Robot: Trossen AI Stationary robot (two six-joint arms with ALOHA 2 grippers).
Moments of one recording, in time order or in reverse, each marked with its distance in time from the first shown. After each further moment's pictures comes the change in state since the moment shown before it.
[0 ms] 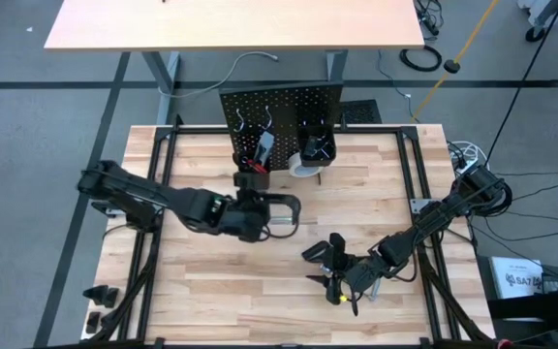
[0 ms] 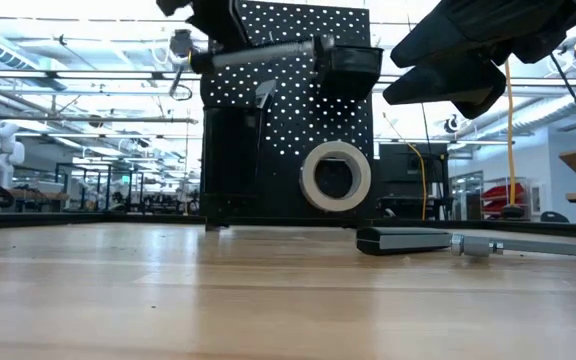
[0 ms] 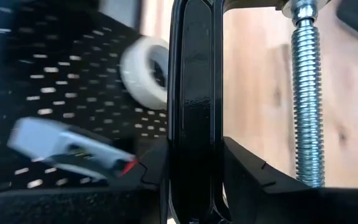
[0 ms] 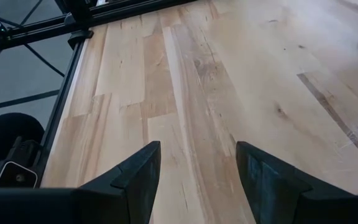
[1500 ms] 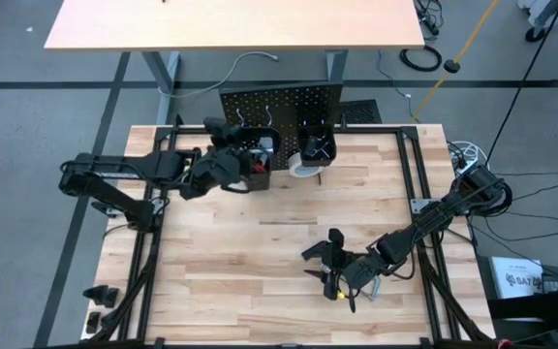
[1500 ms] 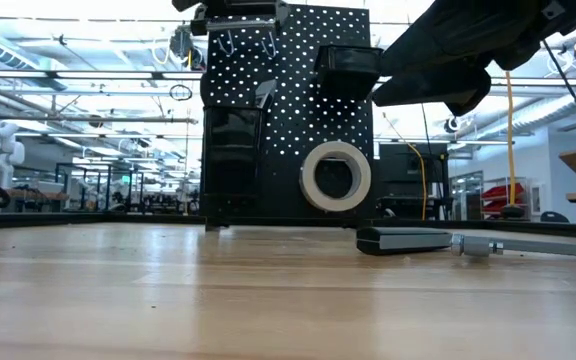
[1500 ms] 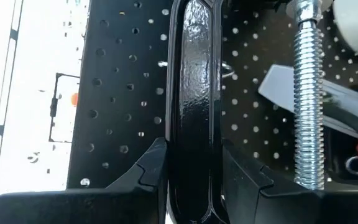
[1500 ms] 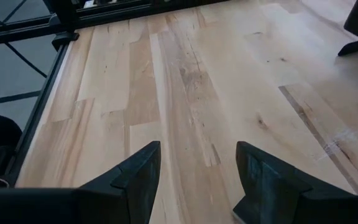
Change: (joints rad) left arm 0.203 -0.190 0.074 0.096 -0.363 0.604; right arm -0.027 0.000 0.000 0.004 0.031 -0.066
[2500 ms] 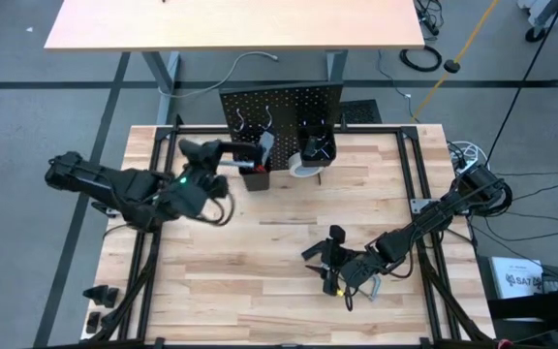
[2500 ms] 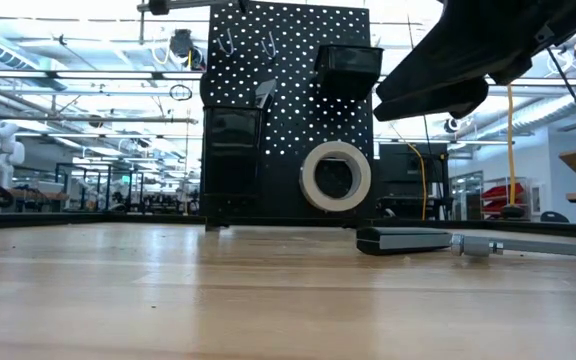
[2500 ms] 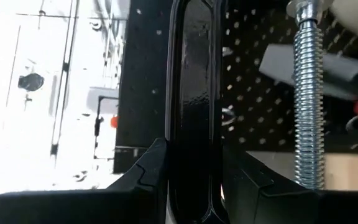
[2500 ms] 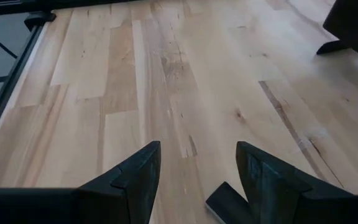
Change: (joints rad) left arm -0.236 -0.190 -0.208 0.082 -0.235 0.124; right arm -0.015 0.000 0.000 -0.064 0.027 -0.031
